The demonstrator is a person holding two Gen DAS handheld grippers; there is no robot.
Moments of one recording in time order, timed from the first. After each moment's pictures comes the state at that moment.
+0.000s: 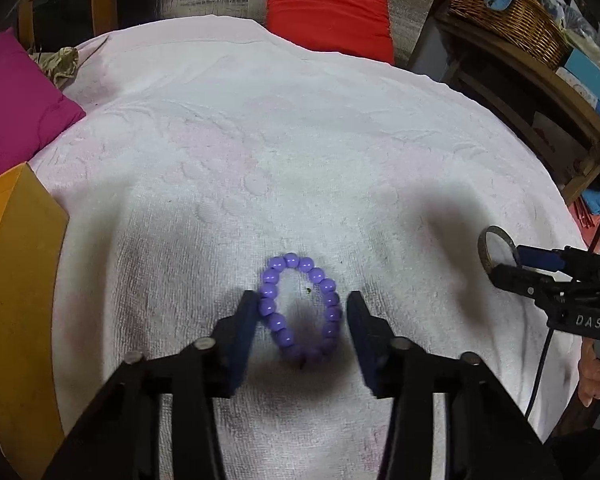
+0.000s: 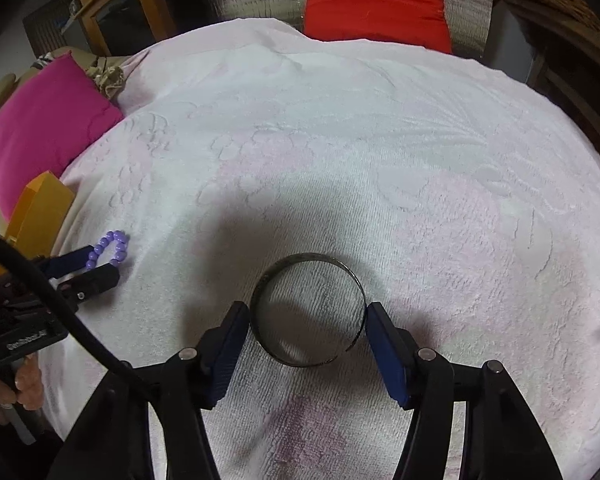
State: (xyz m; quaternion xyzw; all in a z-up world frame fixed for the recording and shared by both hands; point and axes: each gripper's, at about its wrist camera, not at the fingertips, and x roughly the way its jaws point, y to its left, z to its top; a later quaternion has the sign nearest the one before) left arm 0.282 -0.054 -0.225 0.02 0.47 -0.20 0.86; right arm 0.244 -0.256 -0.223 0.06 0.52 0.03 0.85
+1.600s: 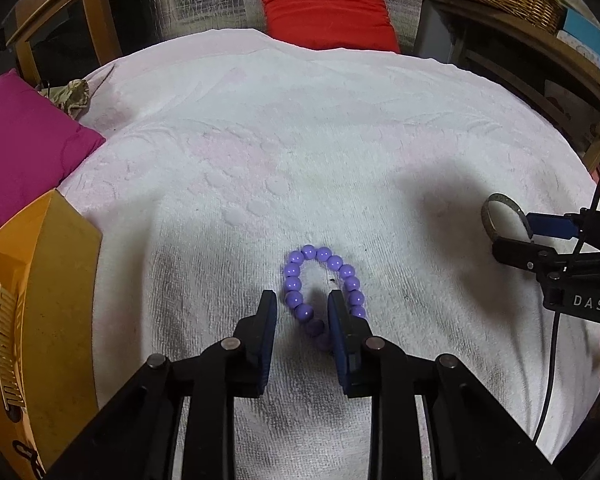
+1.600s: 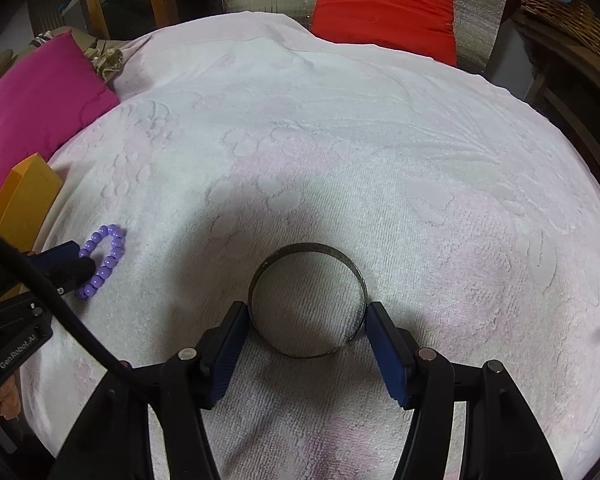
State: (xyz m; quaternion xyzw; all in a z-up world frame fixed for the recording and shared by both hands) left arm 0.273 -0.055 -0.221 0.10 0.46 -0.16 0.87; right arm 0.254 -0.225 -0.228 0.01 0.52 0.01 0.86
